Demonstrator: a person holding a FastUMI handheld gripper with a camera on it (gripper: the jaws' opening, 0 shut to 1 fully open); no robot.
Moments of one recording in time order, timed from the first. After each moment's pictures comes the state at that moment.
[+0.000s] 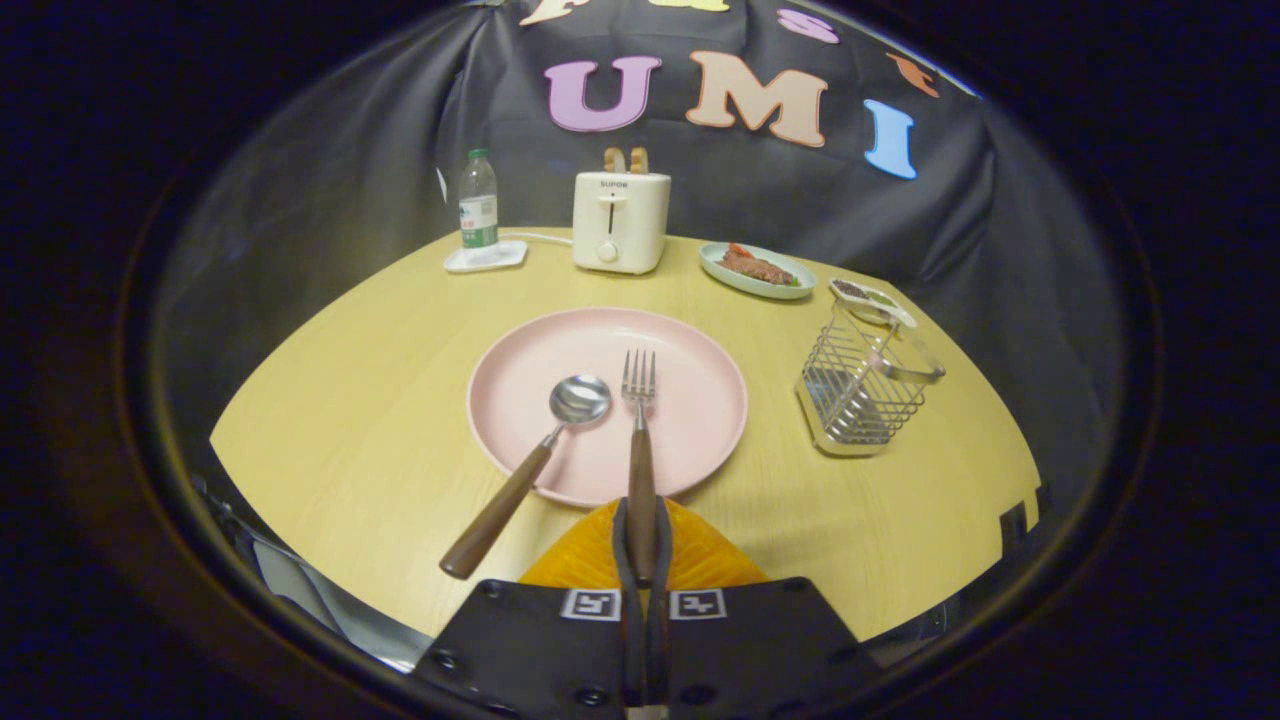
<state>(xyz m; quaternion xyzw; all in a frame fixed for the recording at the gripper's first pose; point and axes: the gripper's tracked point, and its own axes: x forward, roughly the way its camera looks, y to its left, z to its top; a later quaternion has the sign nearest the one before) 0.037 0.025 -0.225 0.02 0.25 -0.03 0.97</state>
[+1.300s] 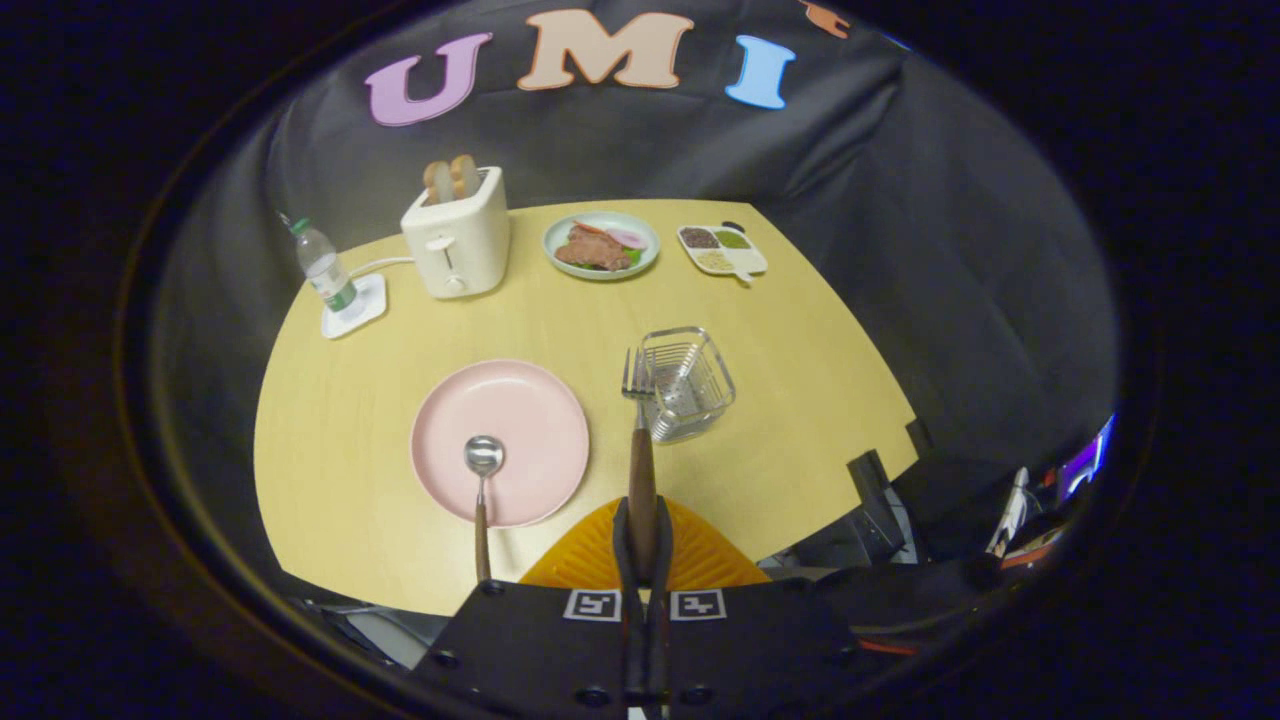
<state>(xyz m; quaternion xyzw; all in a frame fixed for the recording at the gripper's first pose) 0.001 -0.082 -0.087 0.10 0.44 -0.21 0.87</state>
